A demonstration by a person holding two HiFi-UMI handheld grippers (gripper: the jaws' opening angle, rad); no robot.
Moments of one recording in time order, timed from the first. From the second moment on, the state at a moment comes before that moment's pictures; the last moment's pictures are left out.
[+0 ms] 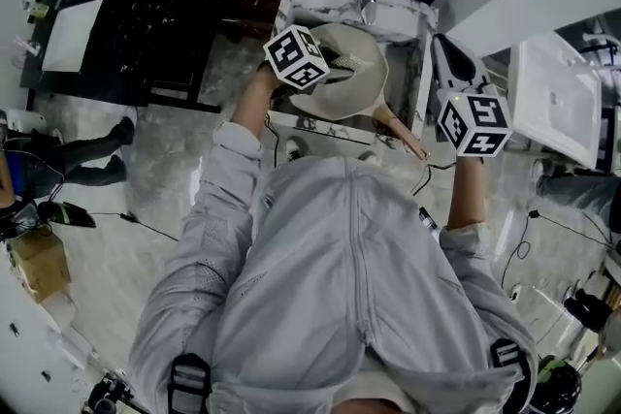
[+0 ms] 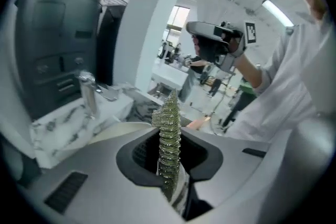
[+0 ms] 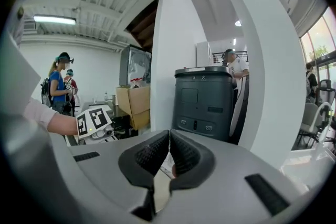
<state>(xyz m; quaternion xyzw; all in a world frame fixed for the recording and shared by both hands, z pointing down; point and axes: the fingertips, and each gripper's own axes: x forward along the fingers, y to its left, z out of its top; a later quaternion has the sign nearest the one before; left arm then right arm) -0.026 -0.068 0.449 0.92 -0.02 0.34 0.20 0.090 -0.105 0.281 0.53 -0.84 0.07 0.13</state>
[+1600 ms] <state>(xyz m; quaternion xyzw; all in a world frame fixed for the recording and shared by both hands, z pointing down) -0.085 -0.126 0.181 0.90 -0.40 0.03 -0.16 0.065 -0.107 0.193 0.55 -0.83 -0.05 0.10</state>
